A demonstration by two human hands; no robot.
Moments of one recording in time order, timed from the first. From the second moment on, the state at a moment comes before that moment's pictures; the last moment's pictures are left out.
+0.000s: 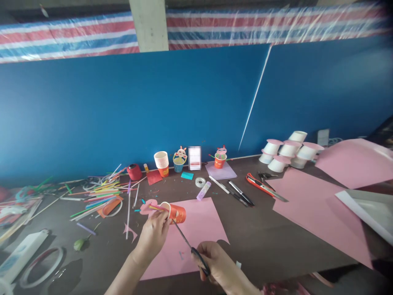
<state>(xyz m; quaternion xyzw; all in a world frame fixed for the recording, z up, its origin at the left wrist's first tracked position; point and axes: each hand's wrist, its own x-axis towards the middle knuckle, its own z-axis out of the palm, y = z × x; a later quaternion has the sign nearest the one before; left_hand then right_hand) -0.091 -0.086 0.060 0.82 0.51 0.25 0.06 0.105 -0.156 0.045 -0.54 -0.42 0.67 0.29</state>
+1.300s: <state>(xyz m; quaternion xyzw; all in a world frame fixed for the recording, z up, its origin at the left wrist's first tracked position) -0.090 -0.083 0.047 0.83 0.50 0.23 0.03 0.100 -0.151 0.042 -0.55 -0.40 0.68 0.28</state>
